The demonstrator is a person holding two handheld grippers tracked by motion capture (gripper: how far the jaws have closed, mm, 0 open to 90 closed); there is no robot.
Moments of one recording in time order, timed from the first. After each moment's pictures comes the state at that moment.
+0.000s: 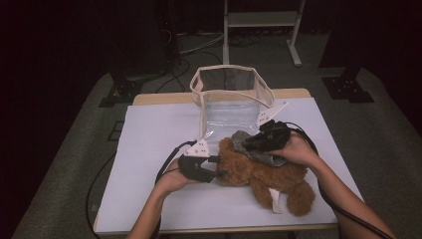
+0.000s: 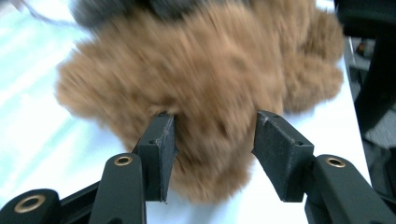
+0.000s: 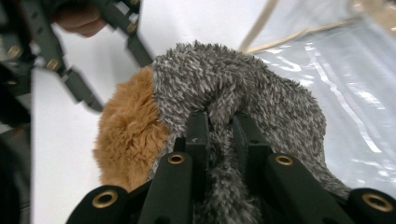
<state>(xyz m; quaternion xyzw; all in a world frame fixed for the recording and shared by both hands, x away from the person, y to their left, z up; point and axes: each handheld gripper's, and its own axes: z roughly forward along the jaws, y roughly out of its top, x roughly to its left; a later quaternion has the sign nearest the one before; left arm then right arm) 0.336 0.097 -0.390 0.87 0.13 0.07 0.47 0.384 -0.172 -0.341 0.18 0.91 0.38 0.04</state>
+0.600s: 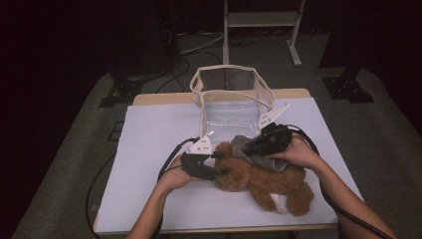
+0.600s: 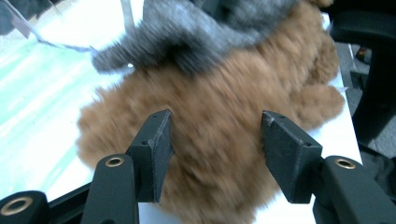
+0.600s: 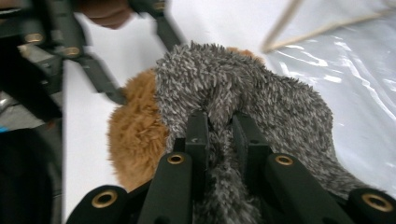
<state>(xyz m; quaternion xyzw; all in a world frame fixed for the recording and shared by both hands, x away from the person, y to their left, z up) 0.337 0.086 -0.384 0.87 0.12 0.06 0.47 0.379 -0.174 -0.343 0.16 0.91 0.39 0.00</state>
